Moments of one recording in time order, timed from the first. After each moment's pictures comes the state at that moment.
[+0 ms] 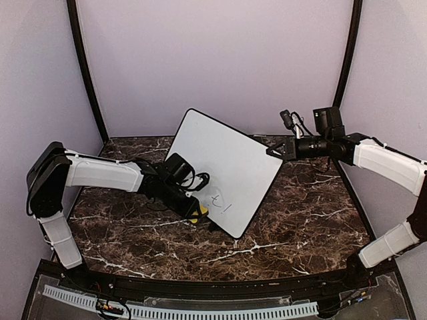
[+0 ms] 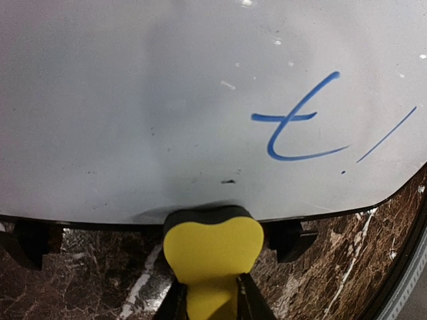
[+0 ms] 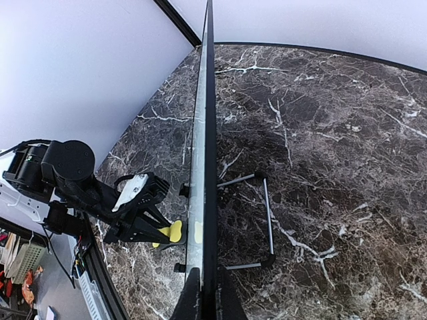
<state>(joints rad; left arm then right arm) -0.81 1.78 1.11 -0.39 0.21 -0.23 0.40 1.37 1.08 -0.28 -0.67 0.24</state>
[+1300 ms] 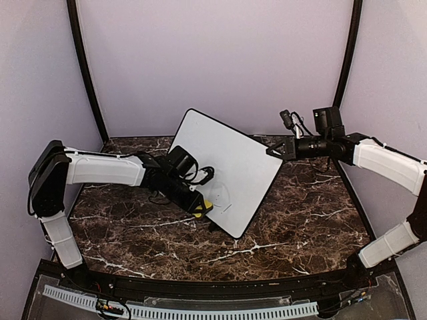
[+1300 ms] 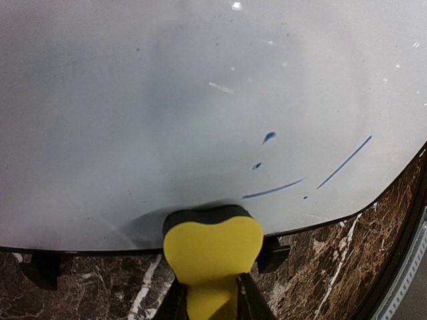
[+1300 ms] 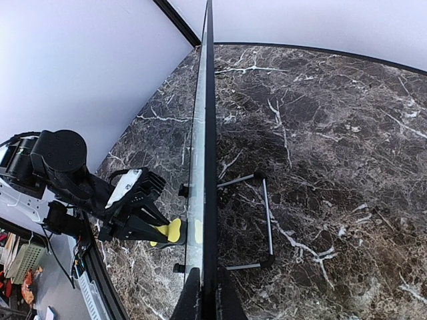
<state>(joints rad) -0.81 1.79 1.19 -0.44 0.22 -0.16 0.40 1.38 1.08 -0.28 -0.67 0.24</state>
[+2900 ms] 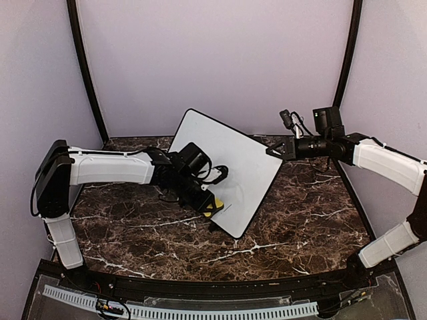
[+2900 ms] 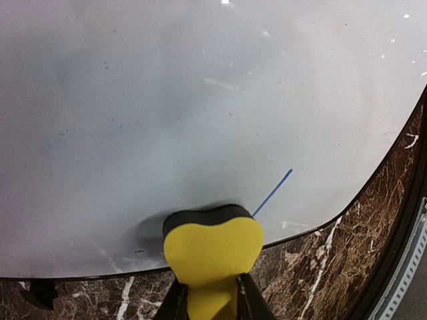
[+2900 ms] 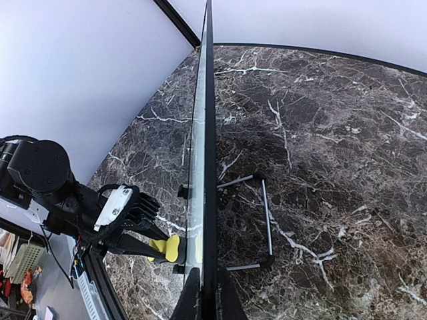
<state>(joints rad) -0.89 1.85 1.36 -0.55 0.18 -0.11 0.40 1.38 1.08 -0.27 -0.67 0.24</state>
